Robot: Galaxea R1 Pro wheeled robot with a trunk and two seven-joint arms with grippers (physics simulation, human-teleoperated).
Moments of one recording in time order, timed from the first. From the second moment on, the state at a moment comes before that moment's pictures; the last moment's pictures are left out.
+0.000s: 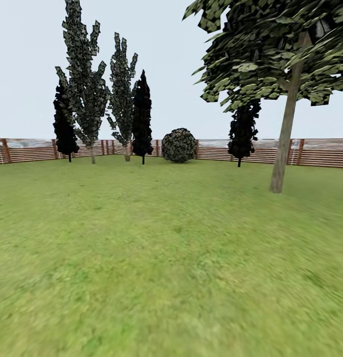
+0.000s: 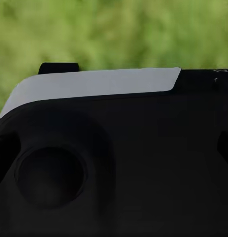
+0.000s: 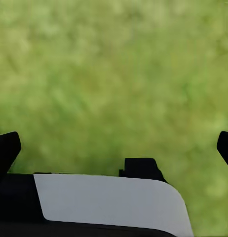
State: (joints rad) left arm 0.01 -0.01 0.00 -0.06 0.04 -0.01 -0.11; right arm -0.07 0.02 -0.01 0.00 0.00 -0.28 0.00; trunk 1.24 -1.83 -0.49
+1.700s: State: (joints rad) left arm 0.01 -0.01 0.00 -0.06 0.04 -0.01 -0.11; right arm -0.07 0.02 -0.01 0.00 0.00 -0.28 0.00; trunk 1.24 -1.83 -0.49
